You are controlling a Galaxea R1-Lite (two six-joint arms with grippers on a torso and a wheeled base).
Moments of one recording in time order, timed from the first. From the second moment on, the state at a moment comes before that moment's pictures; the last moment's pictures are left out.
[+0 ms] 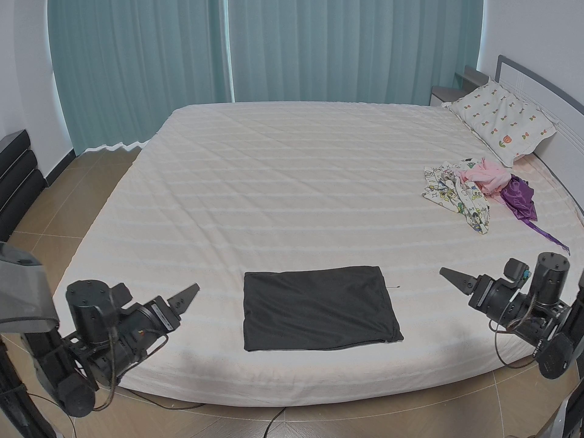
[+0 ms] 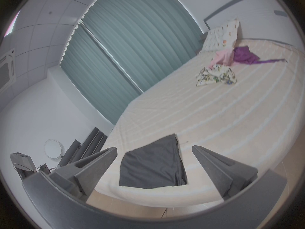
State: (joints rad) left arm -0.35 1.95 -0.10 -1.55 0.08 -0.69; right arm 0.17 1.89 -0.13 -1.52 0.20 0.58
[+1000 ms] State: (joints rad) left arm -0.21 0.69 -0.02 -0.66 0.31 -0.30; right arm 0.14 0.48 -0.02 -0.34 0.10 0.26
